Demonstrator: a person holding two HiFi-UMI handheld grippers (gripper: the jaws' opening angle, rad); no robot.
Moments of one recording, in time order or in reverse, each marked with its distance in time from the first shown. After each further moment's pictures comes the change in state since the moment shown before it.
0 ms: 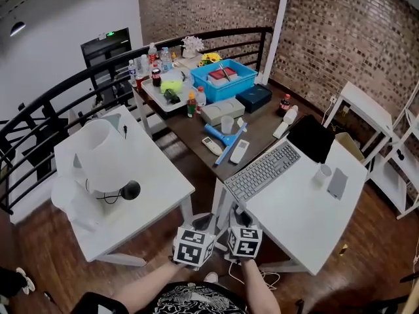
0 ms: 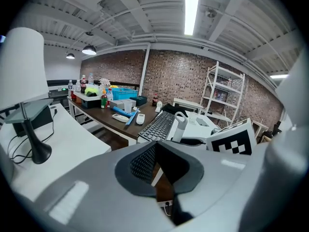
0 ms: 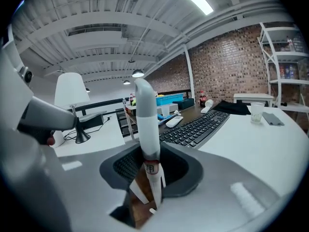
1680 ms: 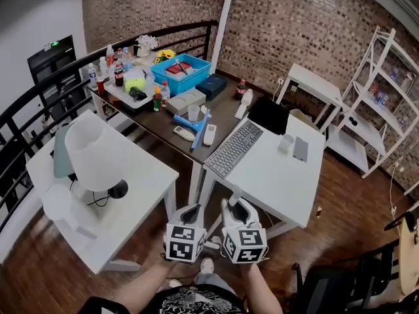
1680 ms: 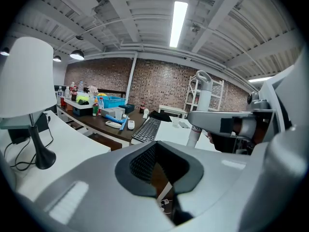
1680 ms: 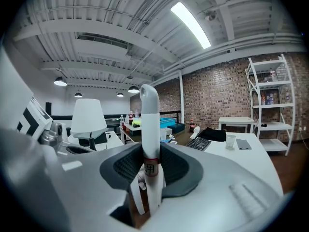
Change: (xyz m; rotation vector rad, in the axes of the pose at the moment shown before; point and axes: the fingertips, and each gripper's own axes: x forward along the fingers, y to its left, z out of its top) left arm -0.098 0.000 -0.010 0.069 -0.088 -0.183; right arm -0.162 0.109 0.078 -0.070 -0.202 -0.164
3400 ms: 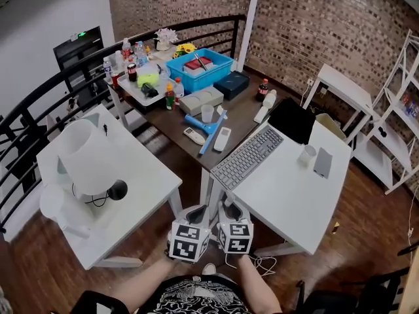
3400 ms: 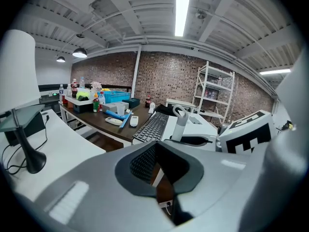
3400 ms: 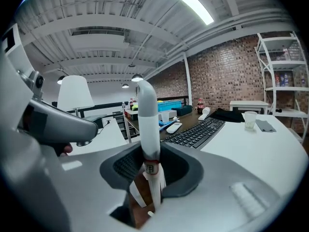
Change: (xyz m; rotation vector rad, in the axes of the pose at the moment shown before) left arm 0.096 0.009 0.000 0.001 0.072 0.104; right arm 0.129 -0.059 -0.099 0.041 0.141 0.122
